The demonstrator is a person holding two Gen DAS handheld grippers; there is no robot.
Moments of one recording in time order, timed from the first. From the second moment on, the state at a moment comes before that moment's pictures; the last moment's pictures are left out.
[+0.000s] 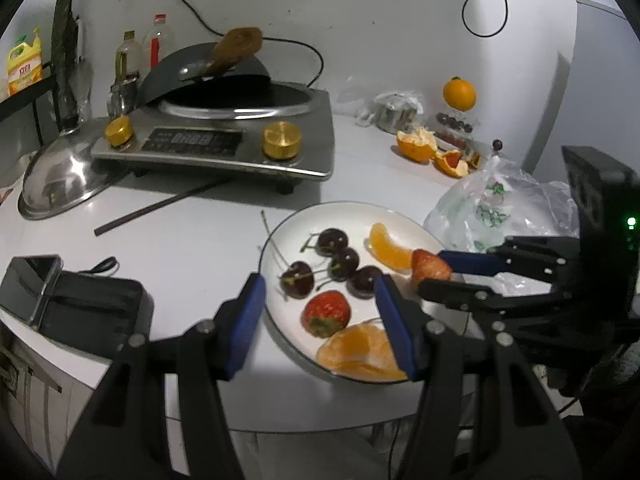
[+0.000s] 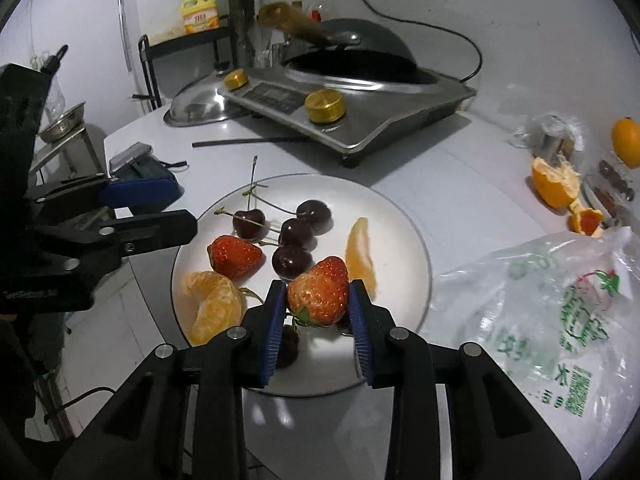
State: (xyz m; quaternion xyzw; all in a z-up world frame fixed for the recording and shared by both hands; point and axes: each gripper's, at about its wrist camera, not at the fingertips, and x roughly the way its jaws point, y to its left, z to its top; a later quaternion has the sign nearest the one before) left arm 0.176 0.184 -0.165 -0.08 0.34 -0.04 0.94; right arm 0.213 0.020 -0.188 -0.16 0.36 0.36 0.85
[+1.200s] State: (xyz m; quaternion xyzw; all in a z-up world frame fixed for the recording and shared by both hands) left arm 0.108 0.128 -0.130 -0.06 0.30 -0.06 0.95; right arm 0.138 -0.049 -0.141 -0.14 0.30 0.30 0.90
